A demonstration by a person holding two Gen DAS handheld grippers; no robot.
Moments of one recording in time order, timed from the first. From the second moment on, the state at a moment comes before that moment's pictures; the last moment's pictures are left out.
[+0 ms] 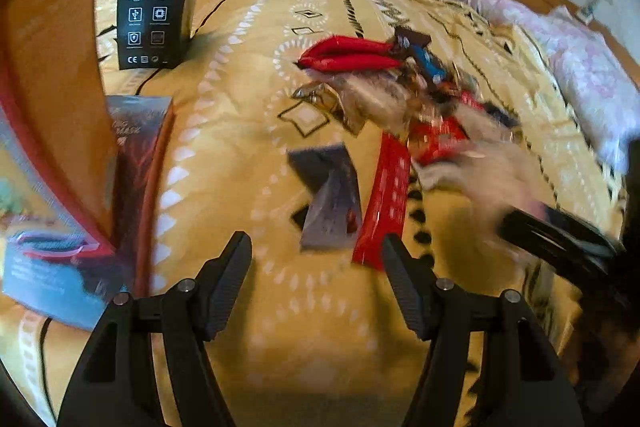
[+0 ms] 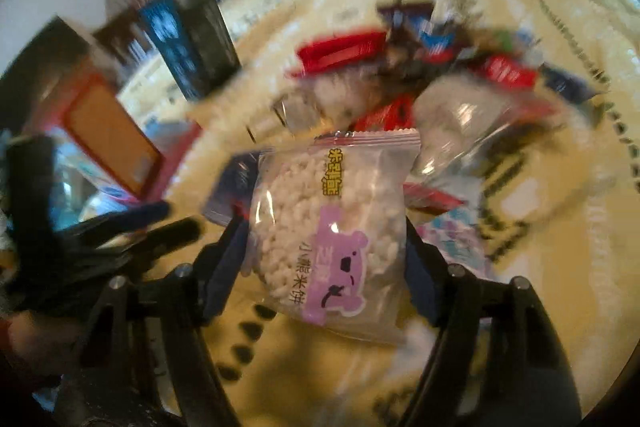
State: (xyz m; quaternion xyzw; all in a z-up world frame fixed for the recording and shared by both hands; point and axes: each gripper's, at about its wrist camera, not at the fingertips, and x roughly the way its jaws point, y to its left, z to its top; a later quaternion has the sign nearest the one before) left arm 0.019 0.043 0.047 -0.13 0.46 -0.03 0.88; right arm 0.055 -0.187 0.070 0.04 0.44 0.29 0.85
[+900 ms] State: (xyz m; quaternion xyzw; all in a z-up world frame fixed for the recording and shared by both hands) left arm 0.083 -0.019 0.013 -0.01 0.48 -0.09 0.87; right arm 0.027 -0.250 0.050 0.11 0.47 0.25 0.84
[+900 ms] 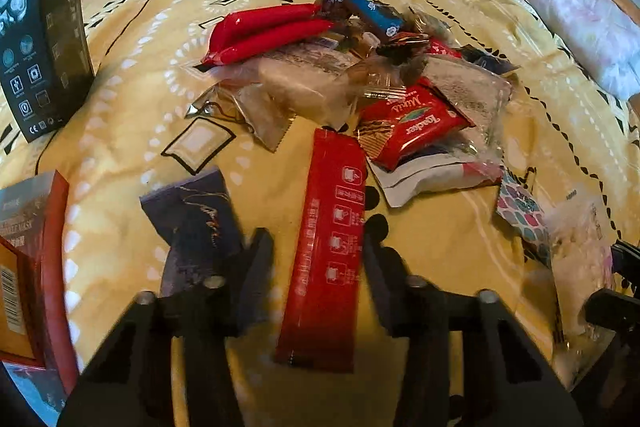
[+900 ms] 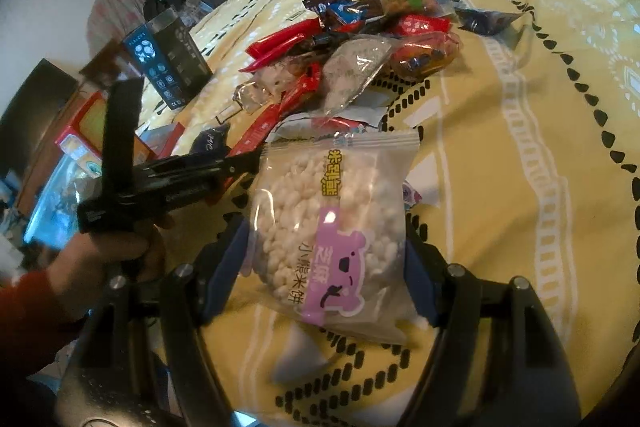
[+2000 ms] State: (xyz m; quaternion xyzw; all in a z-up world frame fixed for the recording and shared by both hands) left arm -0.047 0.131 0.224 -0.05 0.32 0.08 0.94; right arm 0.046 -0.137 0.195 0.03 0.35 0.34 0.87
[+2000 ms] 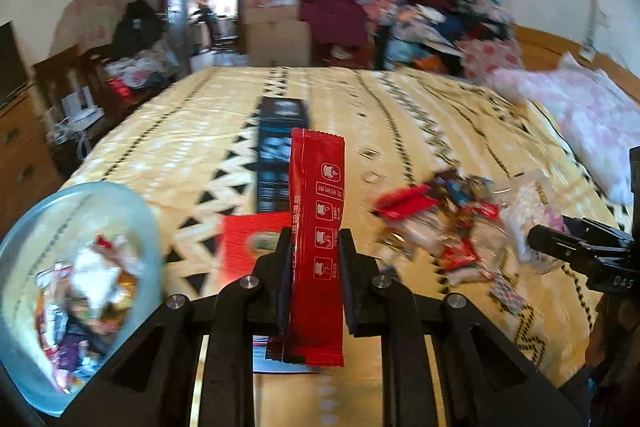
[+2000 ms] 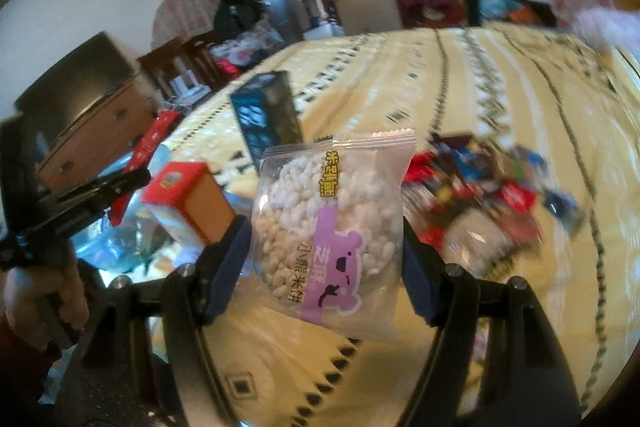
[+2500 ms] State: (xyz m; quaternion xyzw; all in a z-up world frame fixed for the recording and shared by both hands) left arm -0.090 0.224 0.249 -0.08 0.29 0.16 0.94; right arm 0.043 -0.005 0.244 -0.03 0.33 0.44 0.84
